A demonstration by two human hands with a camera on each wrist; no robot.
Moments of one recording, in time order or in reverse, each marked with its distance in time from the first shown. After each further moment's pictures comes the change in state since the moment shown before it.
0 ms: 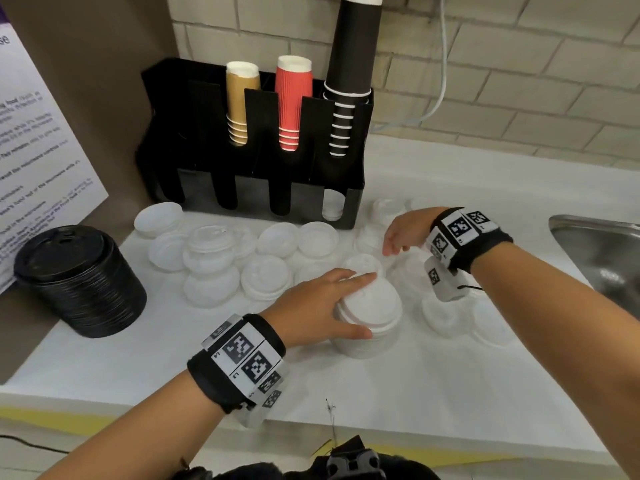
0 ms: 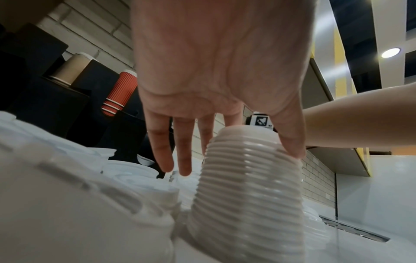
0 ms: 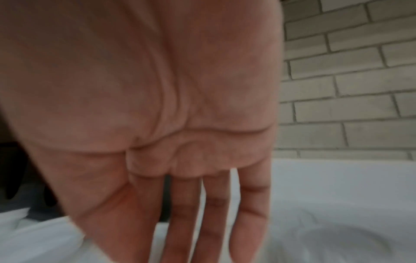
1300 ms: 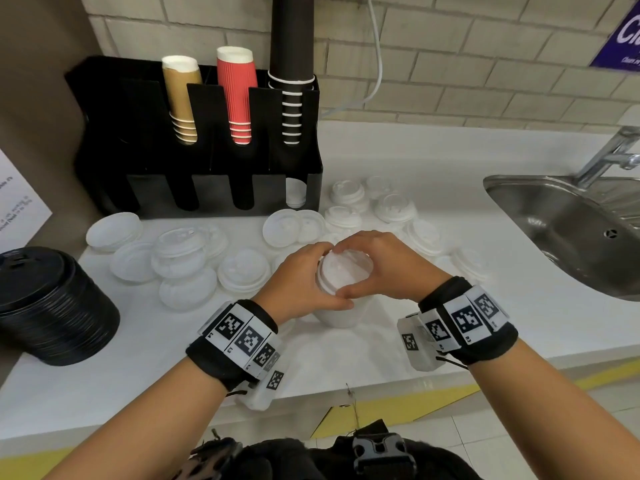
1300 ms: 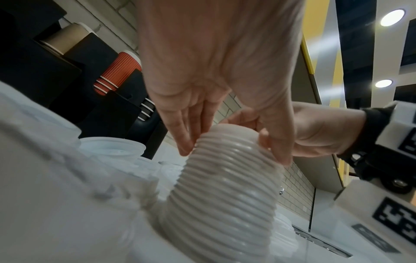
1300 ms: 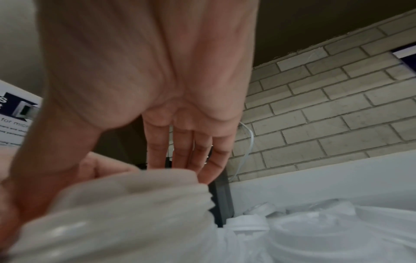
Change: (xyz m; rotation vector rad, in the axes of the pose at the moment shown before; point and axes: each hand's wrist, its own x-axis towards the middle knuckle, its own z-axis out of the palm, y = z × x) left_hand 0.002 0.009 -0.001 -0.280 0.158 0.054; right_hand -0.096 -0.051 0.108 0.424 0.664 -0.253
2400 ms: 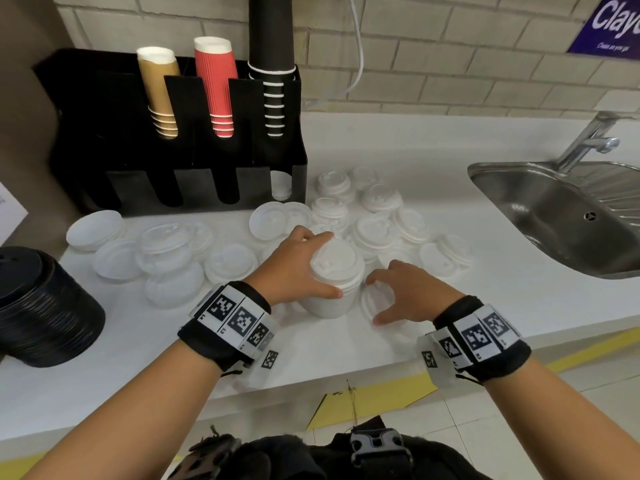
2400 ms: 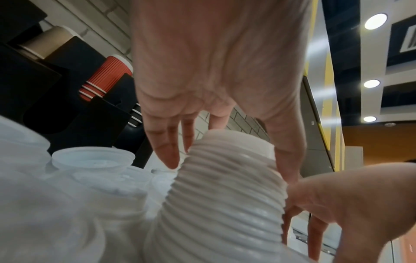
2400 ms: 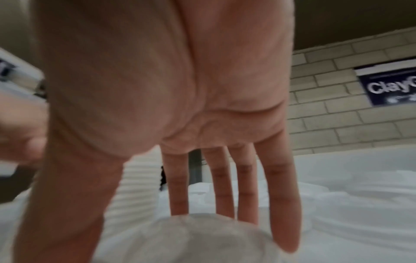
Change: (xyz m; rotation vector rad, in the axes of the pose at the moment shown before) left_hand 0.013 -0.003 0.000 0.181 -0.138 -0.025; right_hand -0.050 0.043 0.015 -0.202 -0.285 0.355
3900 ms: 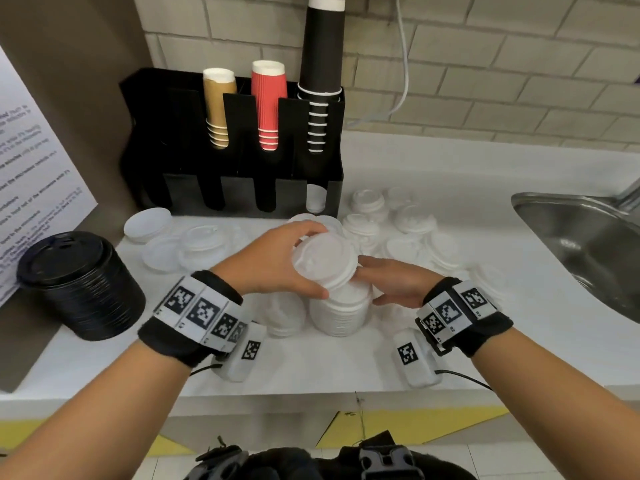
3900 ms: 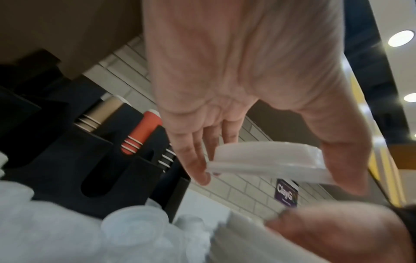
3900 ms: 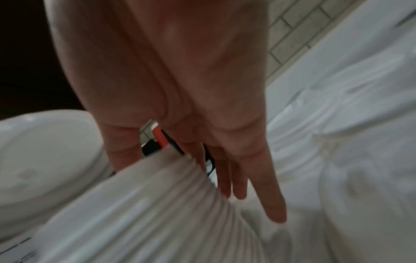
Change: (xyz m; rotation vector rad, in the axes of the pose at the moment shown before) left_hand -0.039 0.001 -0.061 -0.059 0.120 0.019; right_hand 0.041 -0.056 -0.031 0.881 -0.300 -0.002
